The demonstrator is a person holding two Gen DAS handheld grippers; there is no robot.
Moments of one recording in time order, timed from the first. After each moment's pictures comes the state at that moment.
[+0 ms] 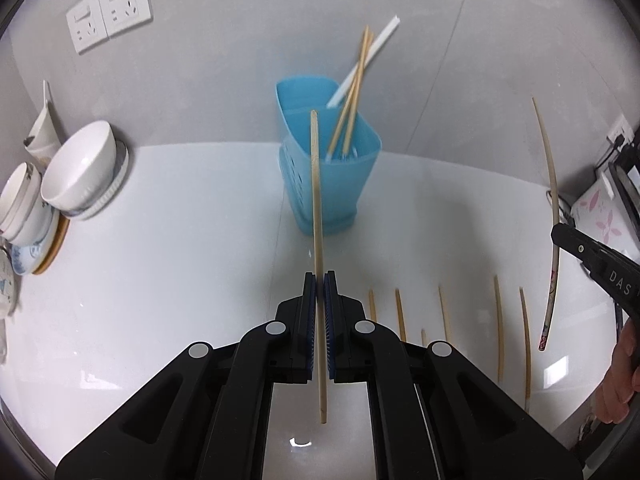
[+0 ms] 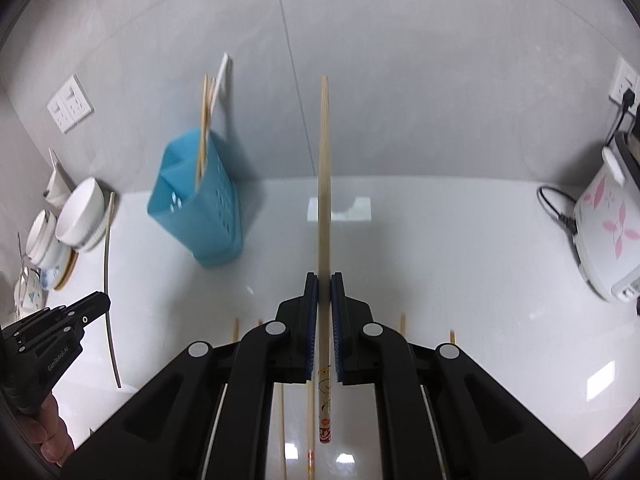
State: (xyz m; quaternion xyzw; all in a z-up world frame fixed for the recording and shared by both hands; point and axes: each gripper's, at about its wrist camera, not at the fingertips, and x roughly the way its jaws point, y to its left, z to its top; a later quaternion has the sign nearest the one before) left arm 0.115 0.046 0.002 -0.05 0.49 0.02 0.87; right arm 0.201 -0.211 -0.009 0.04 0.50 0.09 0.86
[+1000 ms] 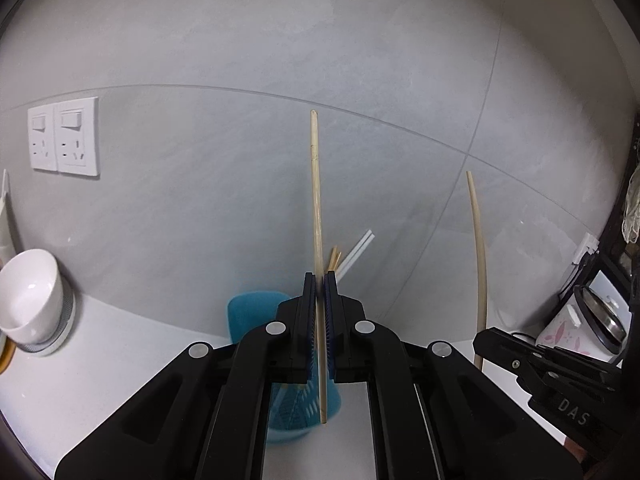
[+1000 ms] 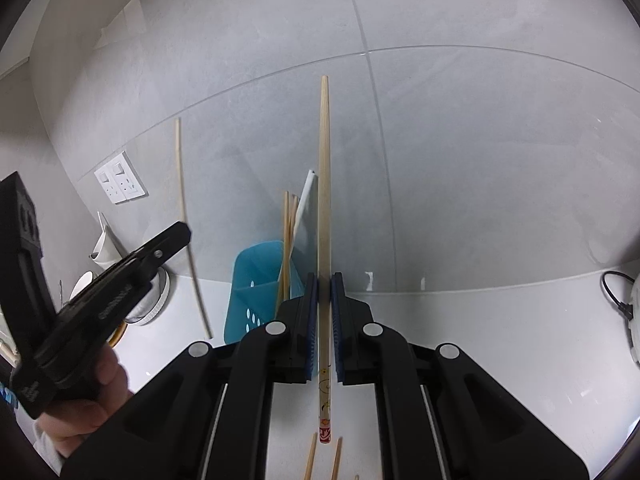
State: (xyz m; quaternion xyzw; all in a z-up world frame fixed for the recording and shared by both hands) left arm 0.220 0.054 0.057 -0.11 0.25 -0.04 0.96; right arm 0.276 -0.154 0.030 0.09 0.40 0.17 0.90
